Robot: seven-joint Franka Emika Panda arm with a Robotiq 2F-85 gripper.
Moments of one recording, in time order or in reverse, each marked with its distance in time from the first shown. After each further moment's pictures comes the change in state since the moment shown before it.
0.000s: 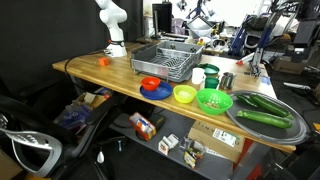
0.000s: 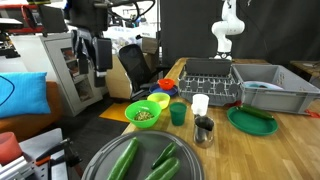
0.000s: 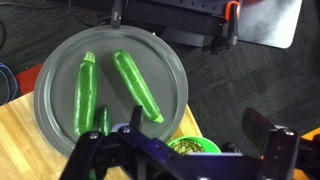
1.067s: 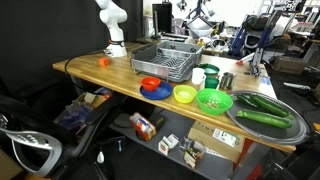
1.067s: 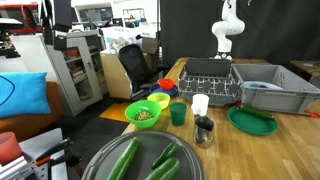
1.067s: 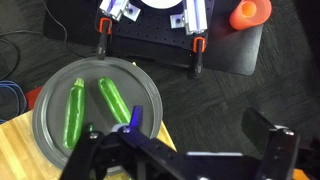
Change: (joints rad) arm 0.068 -0.144 0.136 0.100 0.053 -0.321 0.167
